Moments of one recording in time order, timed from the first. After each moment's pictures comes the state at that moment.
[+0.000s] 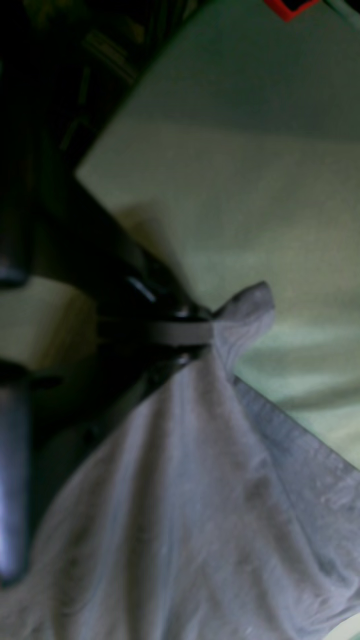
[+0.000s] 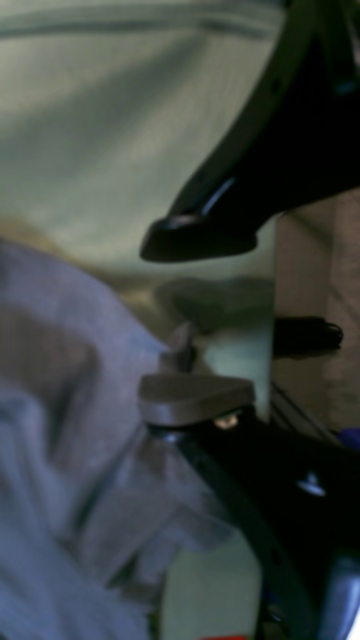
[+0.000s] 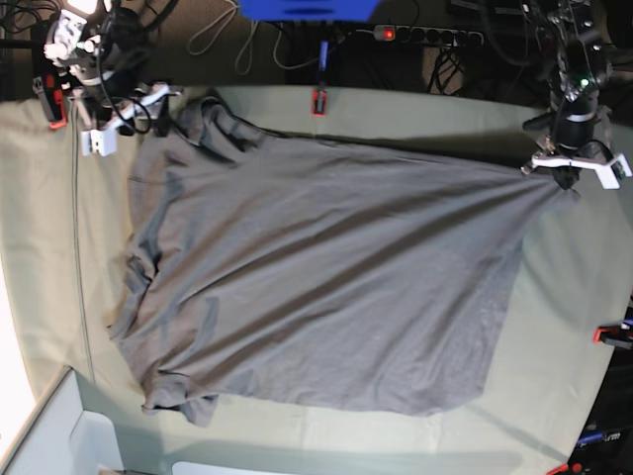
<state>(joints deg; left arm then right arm) 22.3 -7.2 -25.4 94.1 -28.6 3.5 19.6 -24.6 -5.3 32.0 92.6 6.4 34.0 -30.9</state>
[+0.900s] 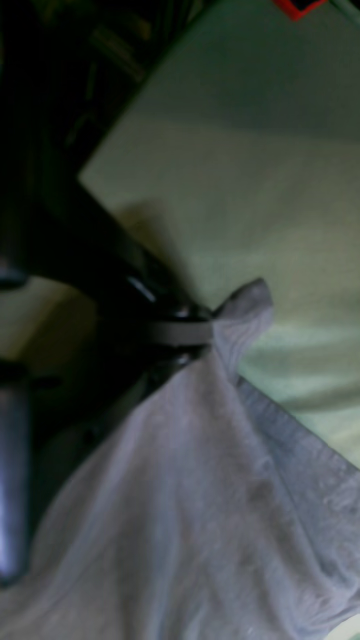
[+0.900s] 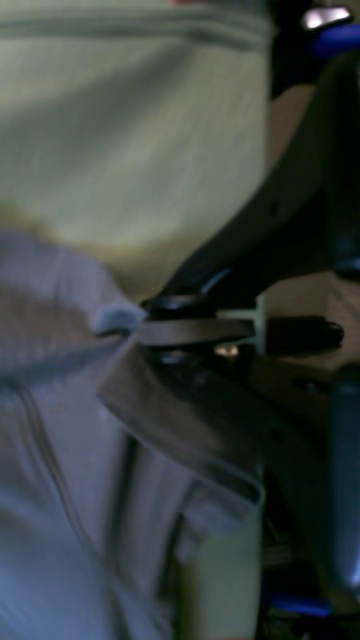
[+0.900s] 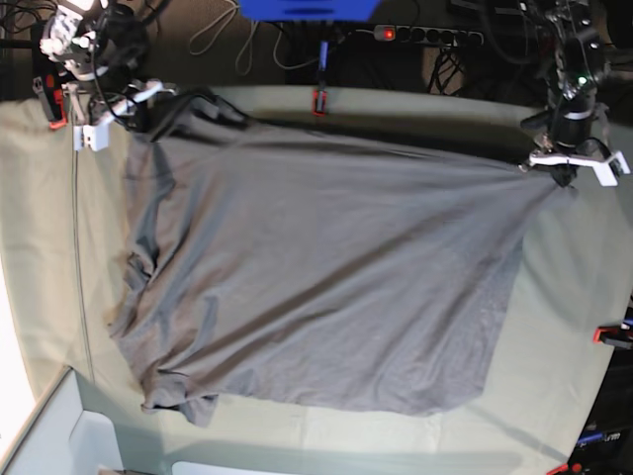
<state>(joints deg) 22.5 -5.7 -25.4 94.2 -28.6 3.5 19.6 -25.1 -5.5 36.3 92.6 7.1 34.1 -30.5</state>
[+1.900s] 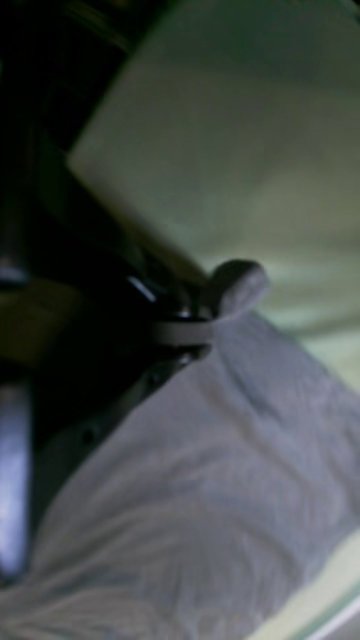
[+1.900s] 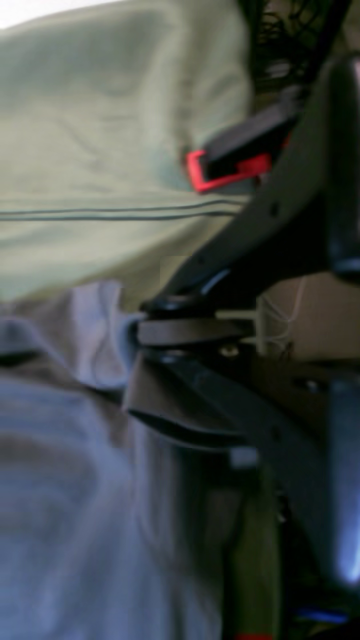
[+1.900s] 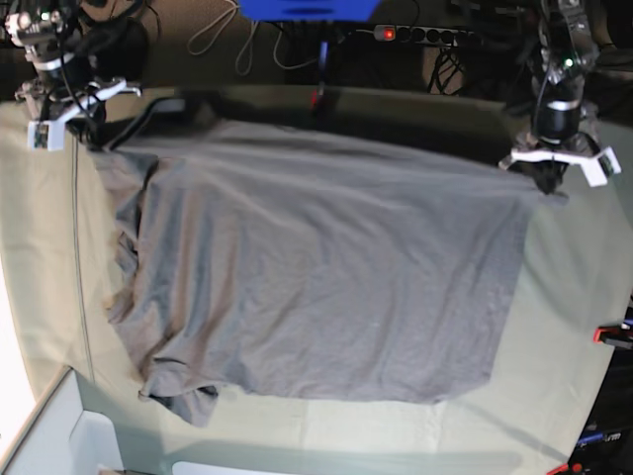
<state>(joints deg) 26.6 -2.8 -21.9 104.7 -28.2 3.5 19.6 -27.7 -9.5 44.0 109.5 7.0 39.0 -31.0</state>
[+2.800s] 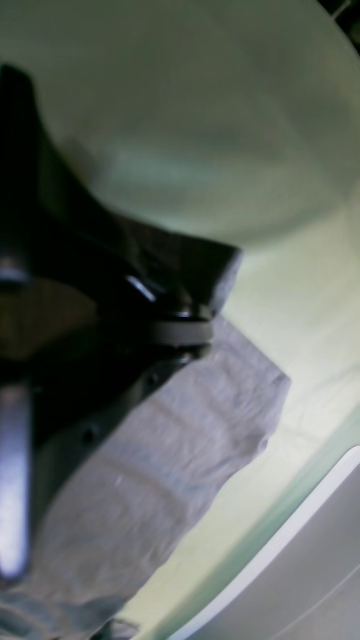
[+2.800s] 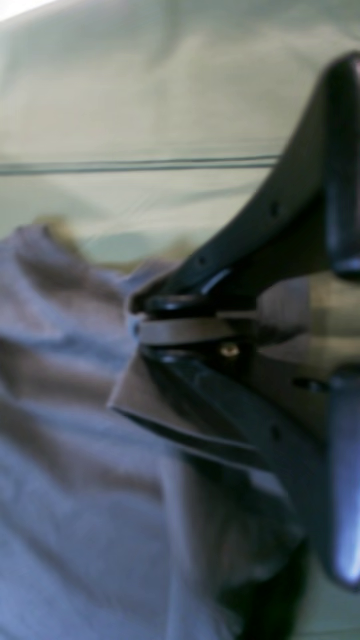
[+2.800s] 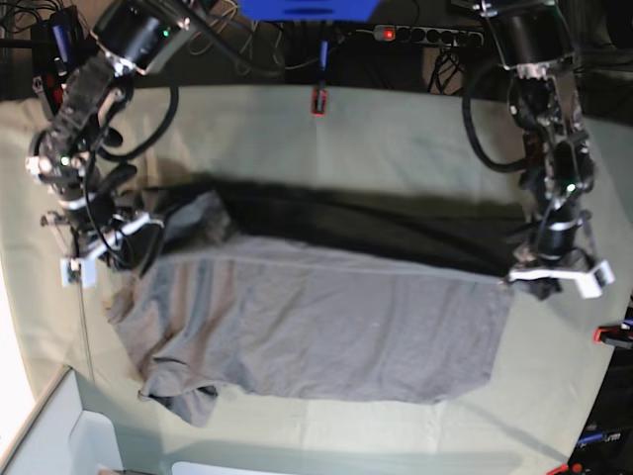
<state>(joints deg) 0.0 -6.2 -18.2 85.4 -27.8 4.1 19.9 2.0 -8.0 39.8 91.6 -9.3 39.0 -30.7</state>
